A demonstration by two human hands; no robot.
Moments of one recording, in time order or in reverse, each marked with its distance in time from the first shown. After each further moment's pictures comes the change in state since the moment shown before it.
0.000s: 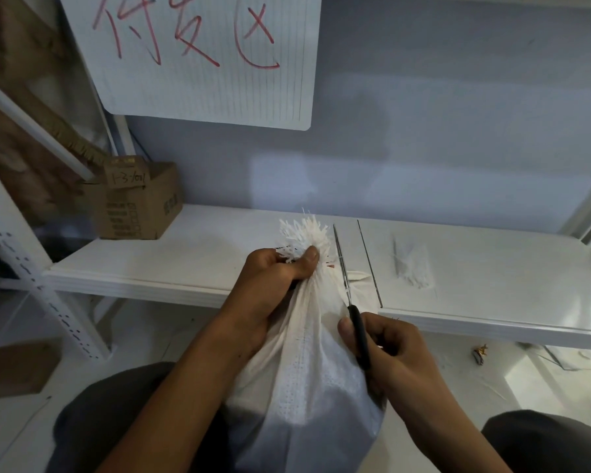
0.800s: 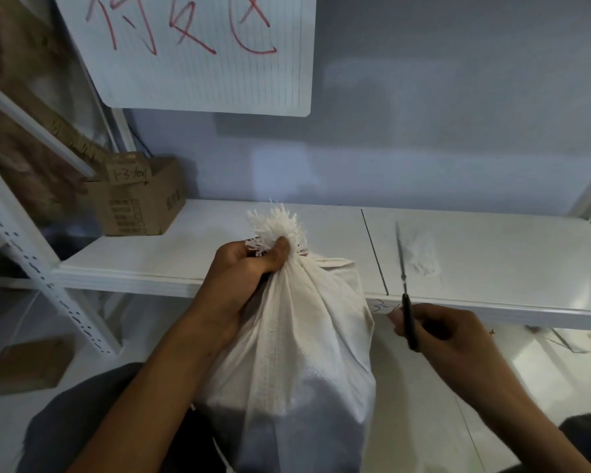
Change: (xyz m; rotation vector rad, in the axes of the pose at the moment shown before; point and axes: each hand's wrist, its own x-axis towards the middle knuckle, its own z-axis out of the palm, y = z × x) left_hand -0.015 0.008 -0.028 -0.022 0.049 0.039; right_hand 0.003 0.027 -0.052 -0.415 0.180 0.037
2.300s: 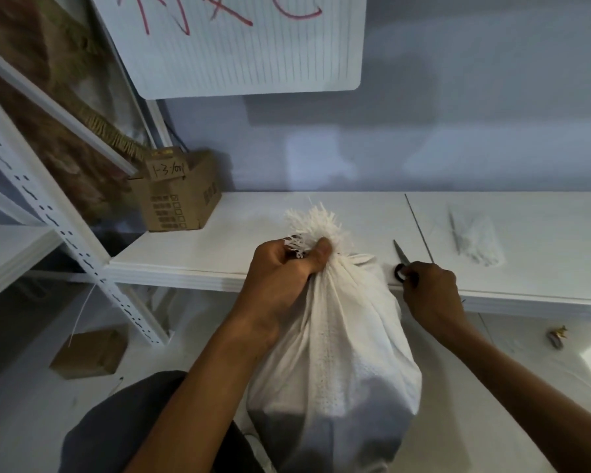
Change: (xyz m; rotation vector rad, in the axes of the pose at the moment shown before) left_hand 0.017 -0.015 -0.019 0.206 0.085 0.040; right_hand 0.129 0.063 0.108 -0.326 0.175 -0.115
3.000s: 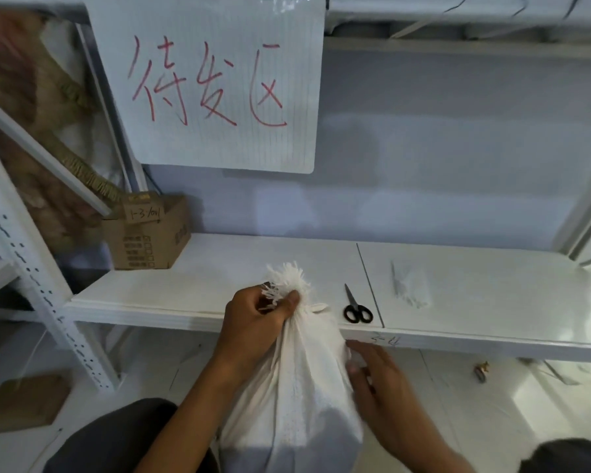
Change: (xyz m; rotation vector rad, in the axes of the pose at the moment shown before) left_hand -0.014 -0.001 0.008 0.195 0.062 0.195; right_hand -0.117 -0.036 -0.076 0.170 -0.191 -0.184
